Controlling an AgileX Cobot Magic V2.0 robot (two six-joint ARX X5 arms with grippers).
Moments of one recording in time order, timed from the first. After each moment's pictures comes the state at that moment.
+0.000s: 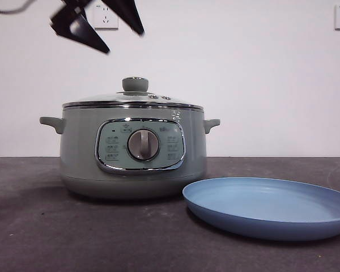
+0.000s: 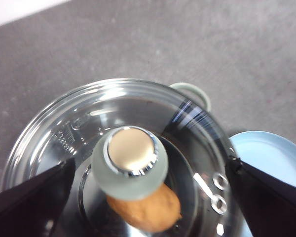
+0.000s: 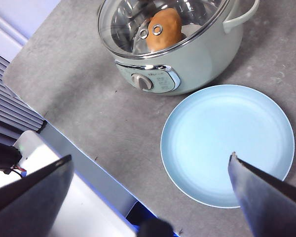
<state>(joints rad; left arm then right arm) -0.39 1.55 1.48 -0.60 0.29 0.12 0.19 0.85 1.09 -1.05 -0.60 -0.09</state>
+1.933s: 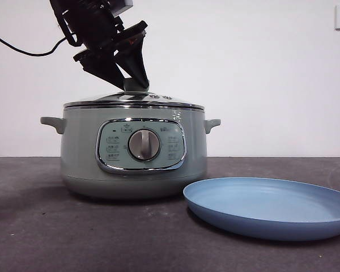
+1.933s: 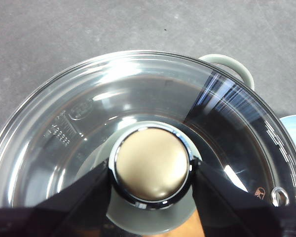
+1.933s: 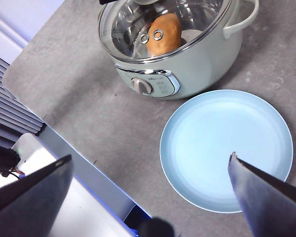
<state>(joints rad) -0.43 1.71 1.51 -0.54 0.20 0.15 0.19 0.85 1.09 -1.03 -0.60 -0.09</state>
